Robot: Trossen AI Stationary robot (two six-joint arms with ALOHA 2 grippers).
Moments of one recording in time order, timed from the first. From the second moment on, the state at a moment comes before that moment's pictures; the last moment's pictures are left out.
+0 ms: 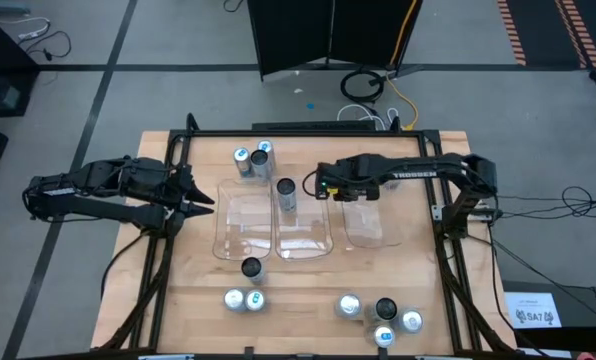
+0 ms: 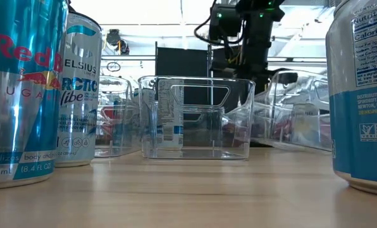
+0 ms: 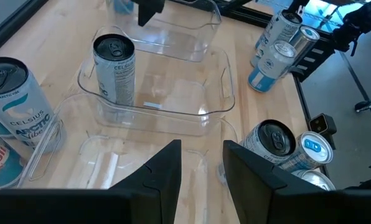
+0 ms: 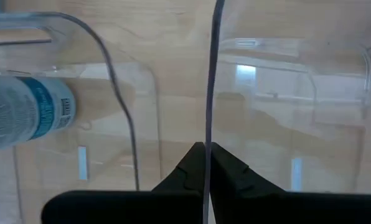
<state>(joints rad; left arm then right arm) 0.01 0.61 0.91 -0.87 0.10 -0.23 -0.16 1.74 1.35 -0.97 0.13 1.36</state>
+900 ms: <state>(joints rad) 0.01 0.61 0.91 -0.88 0.10 -0.23 -0.16 1.59 1.34 -0.89 0.13 1.33</state>
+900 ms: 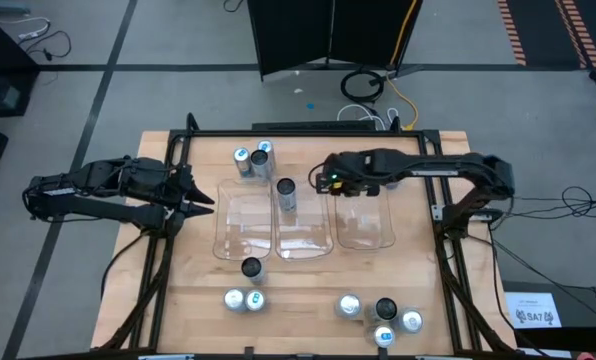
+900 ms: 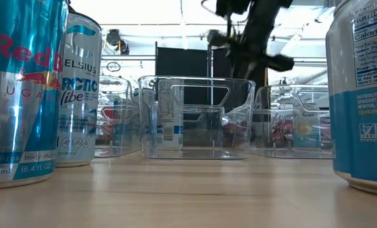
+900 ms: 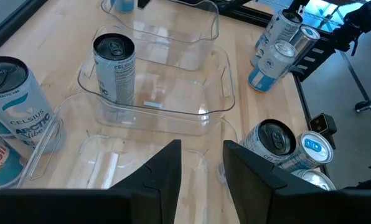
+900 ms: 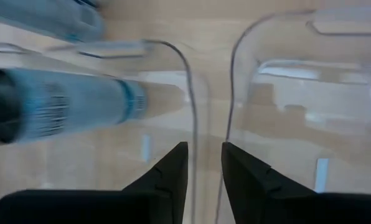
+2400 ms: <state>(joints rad) 0.01 0.61 0.91 -0.91 0.08 -0.23 0.03 1.39 1.34 -1.26 0.27 1.55</state>
